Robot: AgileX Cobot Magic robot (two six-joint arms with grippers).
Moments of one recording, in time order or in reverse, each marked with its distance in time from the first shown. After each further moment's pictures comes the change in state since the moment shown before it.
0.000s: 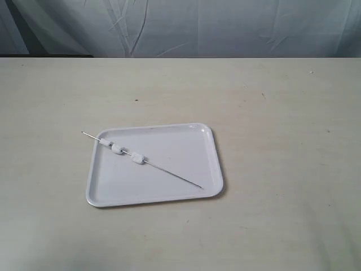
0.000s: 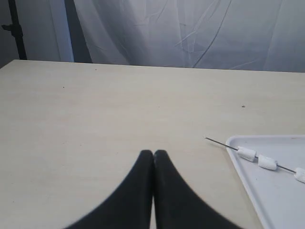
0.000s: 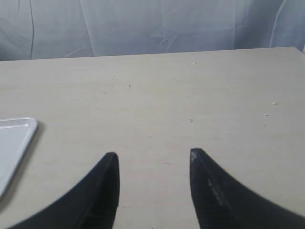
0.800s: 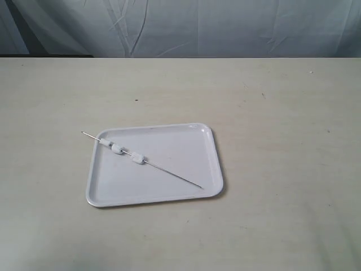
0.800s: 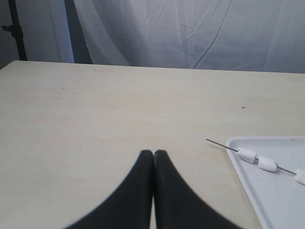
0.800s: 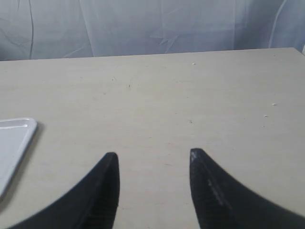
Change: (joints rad) left arm 0.000 0.000 0.000 0.000 -0.003 0.000; right arm 0.000 0.000 0.000 -0.003 -0.002 0.000
